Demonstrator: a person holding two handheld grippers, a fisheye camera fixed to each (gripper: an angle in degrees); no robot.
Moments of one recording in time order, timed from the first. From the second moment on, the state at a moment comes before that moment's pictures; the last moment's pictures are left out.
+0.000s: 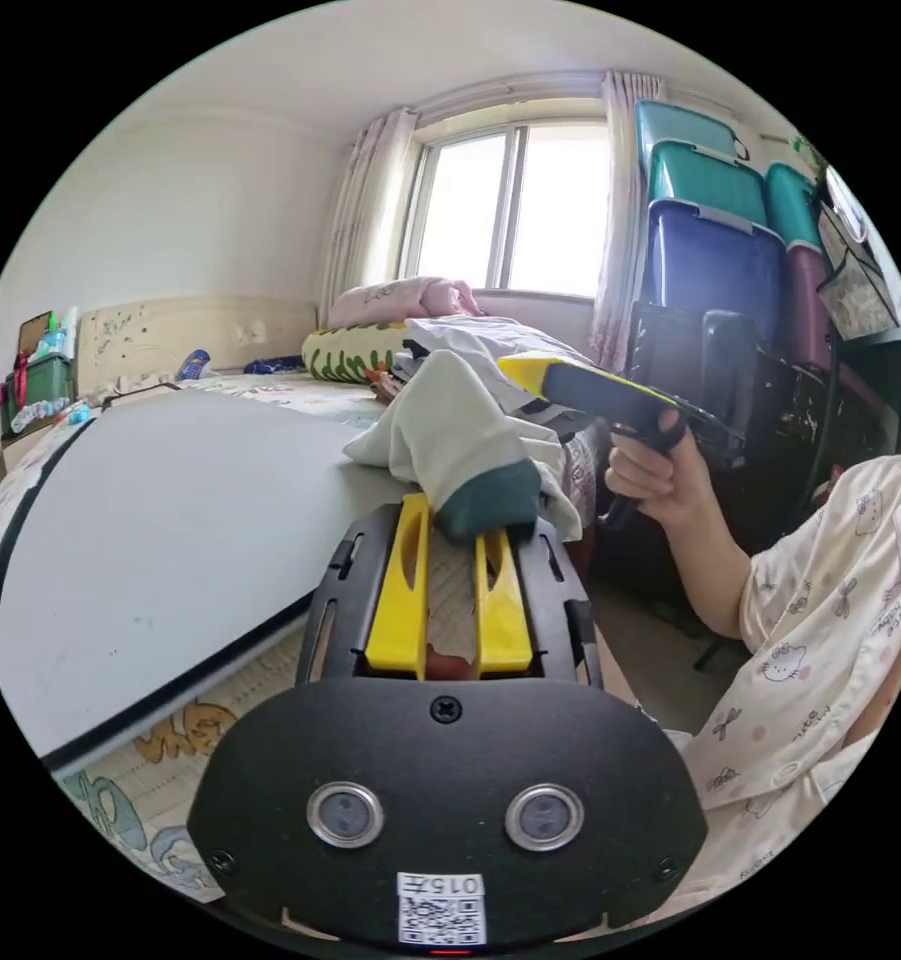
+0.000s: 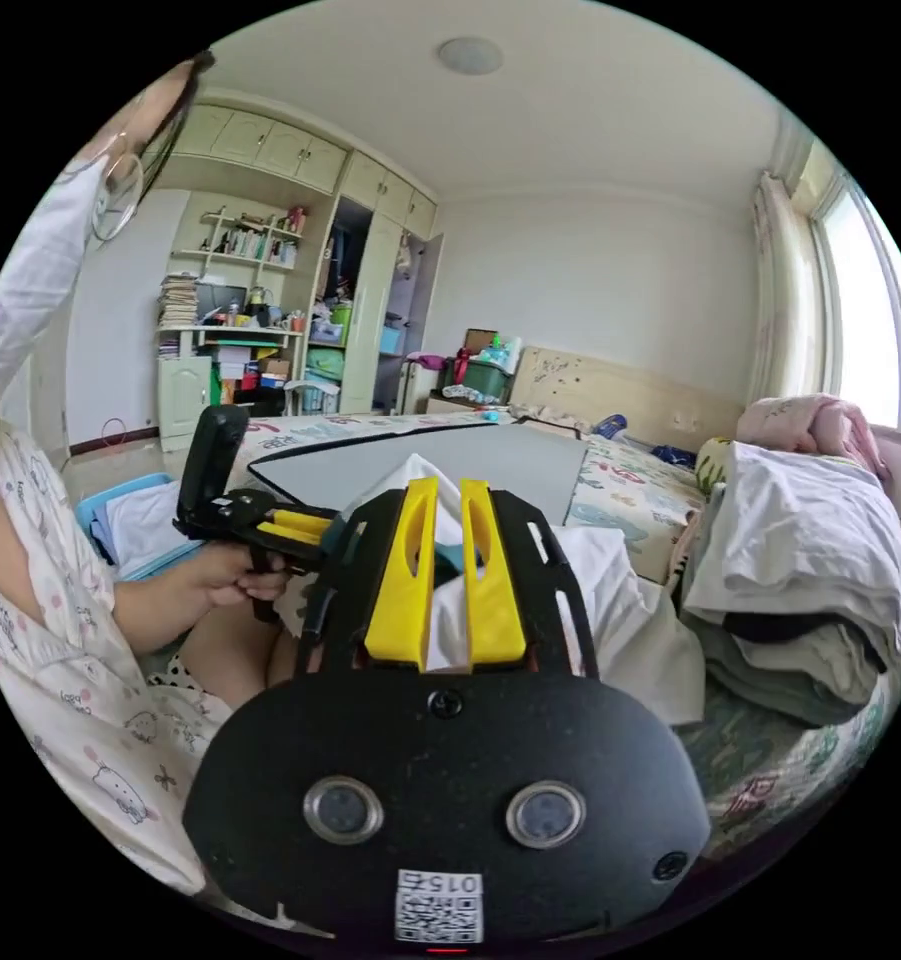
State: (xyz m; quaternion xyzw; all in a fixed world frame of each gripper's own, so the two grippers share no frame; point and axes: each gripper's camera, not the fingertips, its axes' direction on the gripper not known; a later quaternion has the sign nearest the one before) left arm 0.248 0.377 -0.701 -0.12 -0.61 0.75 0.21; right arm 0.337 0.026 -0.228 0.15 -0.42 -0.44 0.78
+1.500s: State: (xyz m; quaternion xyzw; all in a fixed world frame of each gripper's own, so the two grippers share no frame) left arm 0.334 0.678 -0.722 0.08 -0.70 0.70 -0.08; right arm 0.308 0.032 -0.352 0.13 -0.43 -0.51 0.74
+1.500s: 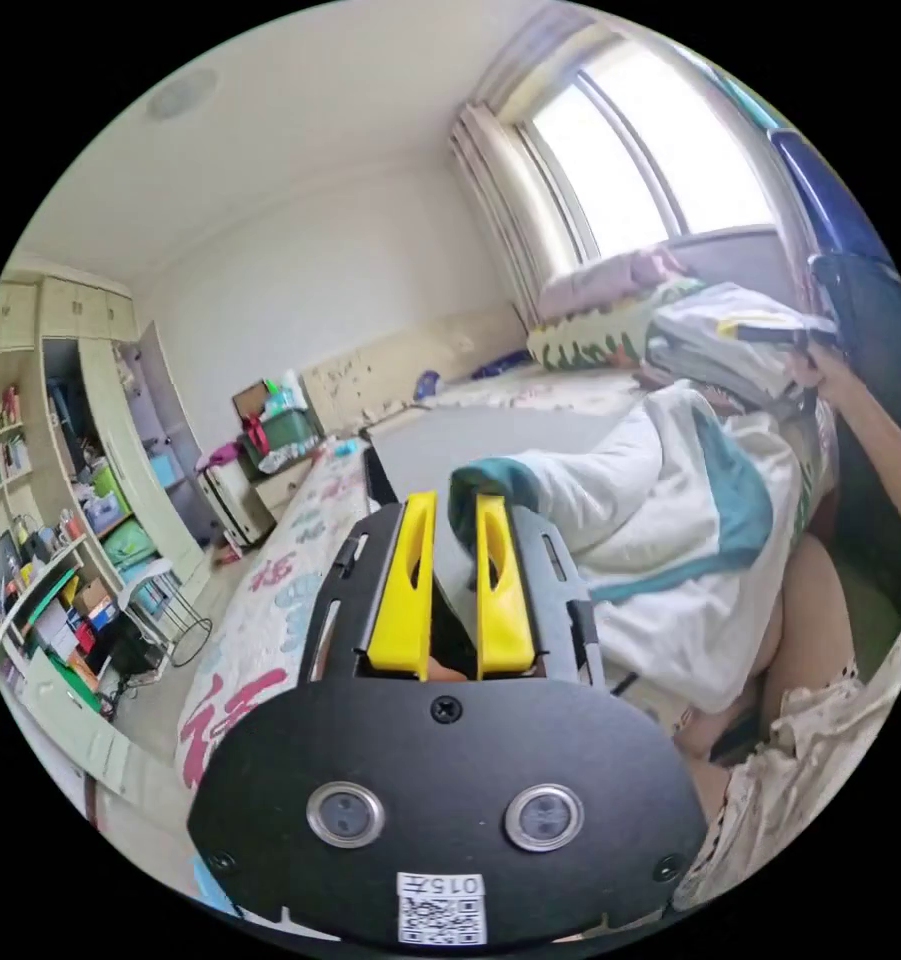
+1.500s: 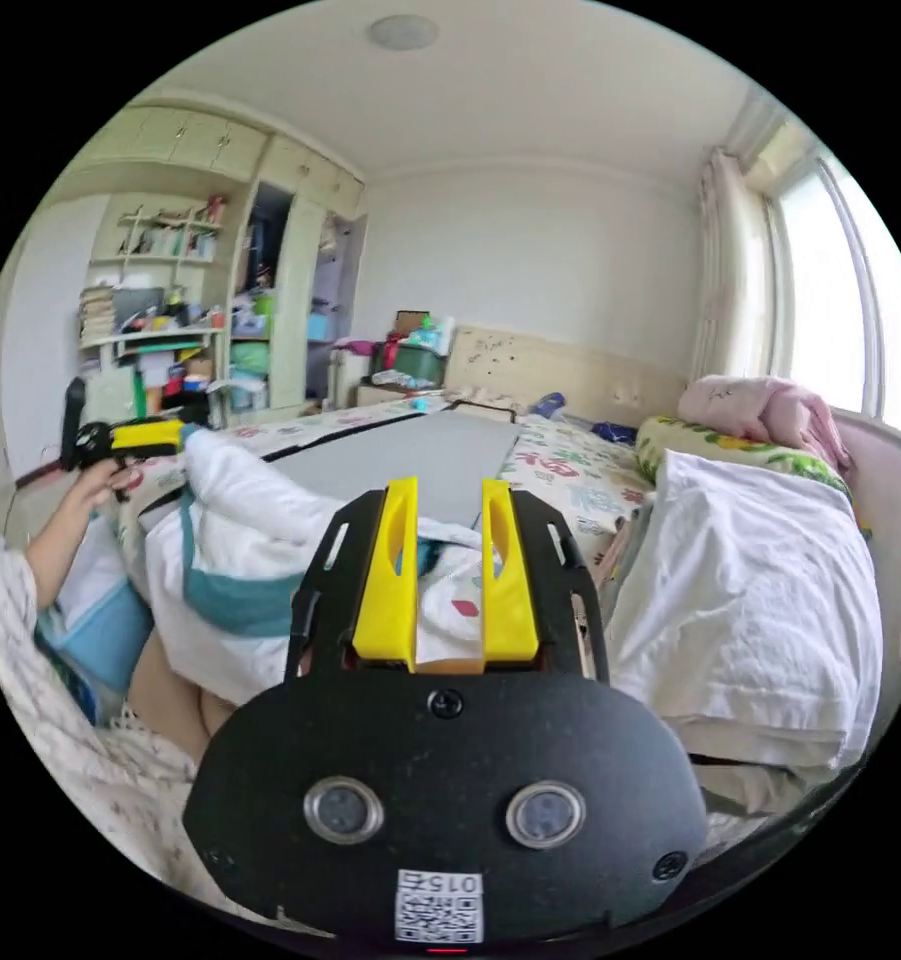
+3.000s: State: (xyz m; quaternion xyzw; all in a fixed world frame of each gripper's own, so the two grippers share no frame) left arm 0.344 0.539 -0.530 -0.01 -0.66 0.74 -0.12; right arm 0.042 -0.069 -0.298 0.04 -0.48 -0.49 0.72
